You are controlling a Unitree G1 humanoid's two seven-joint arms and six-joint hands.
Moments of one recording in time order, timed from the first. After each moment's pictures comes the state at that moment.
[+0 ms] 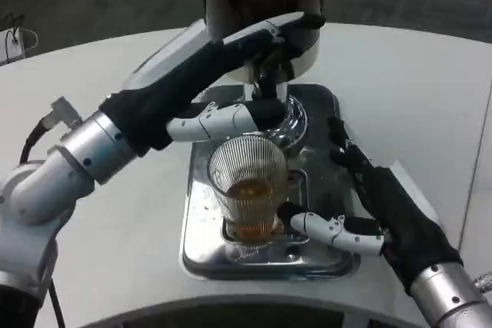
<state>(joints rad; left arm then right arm) -0.84 0.50 -0.02 0.47 0.04 -0.70 -0.51 -0.25 -0.16 0.08 -0.26 -0.23 0.18 0.14</state>
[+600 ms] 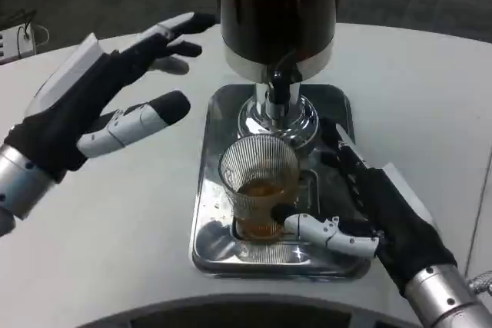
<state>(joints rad) -0.61 0.58 0.15 0.32 0.00 -0.60 -0.46 -0.25 -0.16 0.10 -0.25 -0.21 0.17 0.14</state>
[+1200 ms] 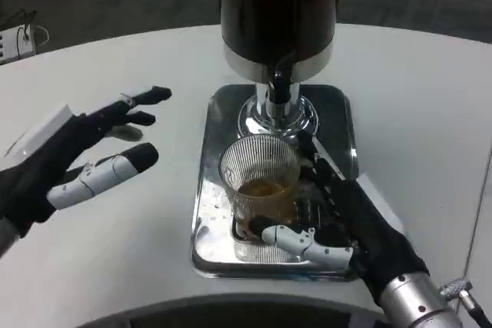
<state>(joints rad) -0.43 0.65 0.18 0.30 0.05 -0.52 -0.44 -0.27 -0.12 0.16 -0.16 -0.24 0.12 0.09</state>
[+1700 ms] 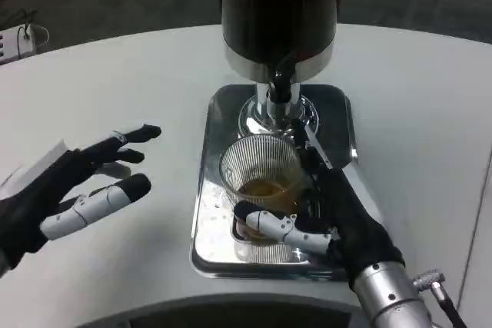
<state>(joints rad) -0.34 0.67 0.17 0.28 0.06 -0.47 -0.44 -0.35 -0.05 0.19 -0.03 -0.30 0.08 -0.02</state>
